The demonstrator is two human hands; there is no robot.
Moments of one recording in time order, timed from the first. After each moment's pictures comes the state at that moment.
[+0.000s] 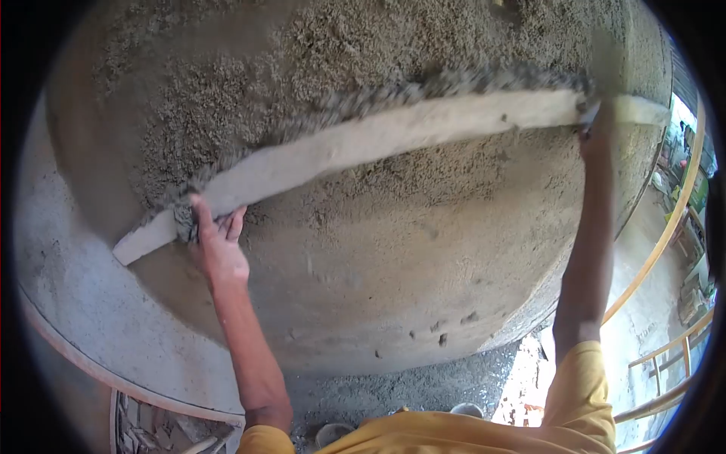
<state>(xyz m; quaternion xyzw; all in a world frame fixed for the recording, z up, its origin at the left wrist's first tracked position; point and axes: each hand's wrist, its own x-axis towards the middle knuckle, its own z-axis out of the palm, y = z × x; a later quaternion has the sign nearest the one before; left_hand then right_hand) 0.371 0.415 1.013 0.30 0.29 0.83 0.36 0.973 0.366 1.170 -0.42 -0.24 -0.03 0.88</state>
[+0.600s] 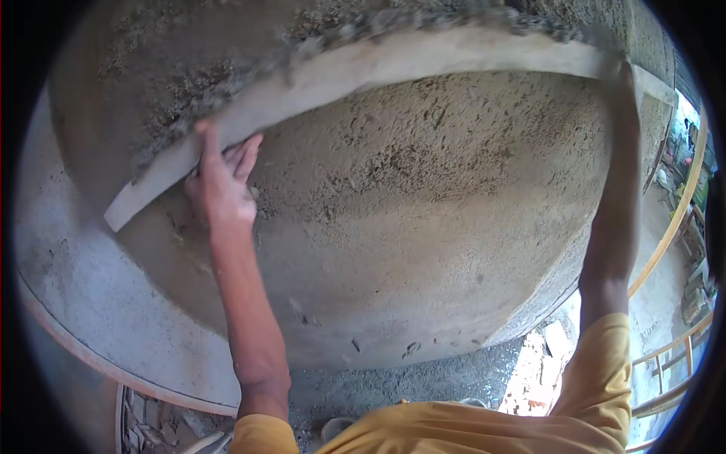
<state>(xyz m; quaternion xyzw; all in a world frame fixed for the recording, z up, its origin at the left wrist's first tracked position) 0.421 0.395 1.124 0.30 0.25 0.82 0.41 1.082 0.389 1.244 -0.40 -0.35 -0.03 0.85</state>
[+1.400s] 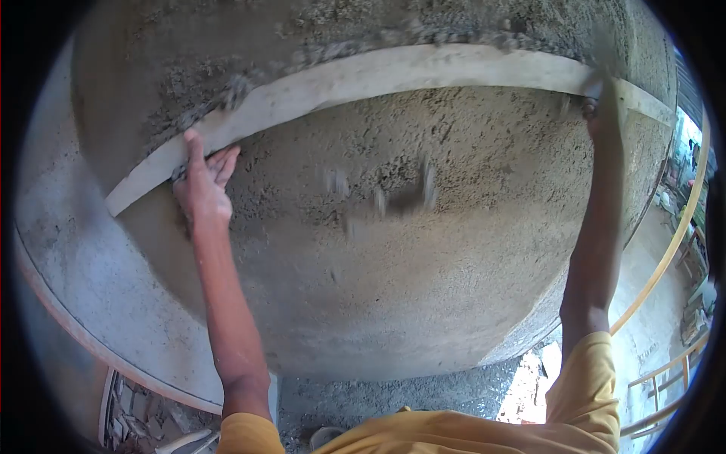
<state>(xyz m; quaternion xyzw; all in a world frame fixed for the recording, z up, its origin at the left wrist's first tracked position) 0.354 0.415 1.117 0.35 0.27 0.84 0.31 0.973 0.367 1.243 -0.40 -0.31 0.06 0.86</state>
